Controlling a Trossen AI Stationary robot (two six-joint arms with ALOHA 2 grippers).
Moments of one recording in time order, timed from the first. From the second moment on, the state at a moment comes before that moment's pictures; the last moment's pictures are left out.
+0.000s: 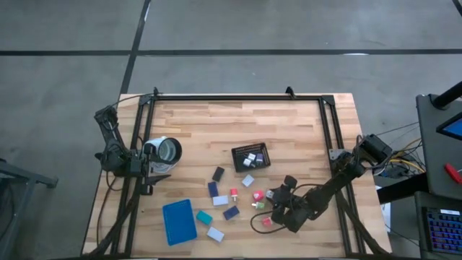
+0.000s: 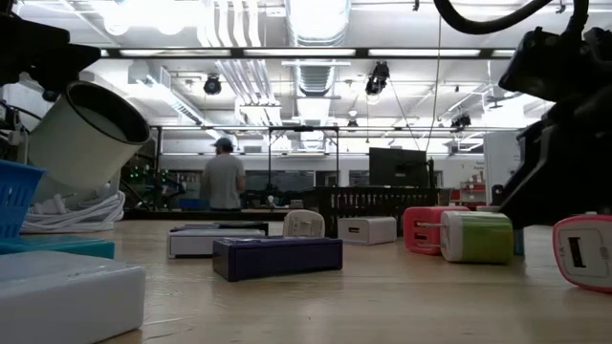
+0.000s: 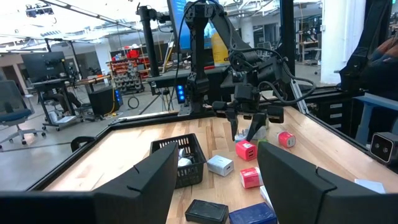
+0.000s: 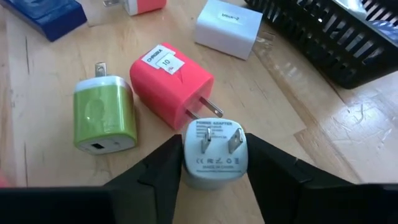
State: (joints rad) left arm -1.04 0.00 0.01 0.10 -1.04 0.22; right arm 0.72 1.76 0.77 -0.20 0.77 0.98
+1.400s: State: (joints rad) left arm -1.04 0.00 0.01 0.10 -1.04 0.23; right arm 0.64 1.43 0.78 -0.23 0.78 0.78
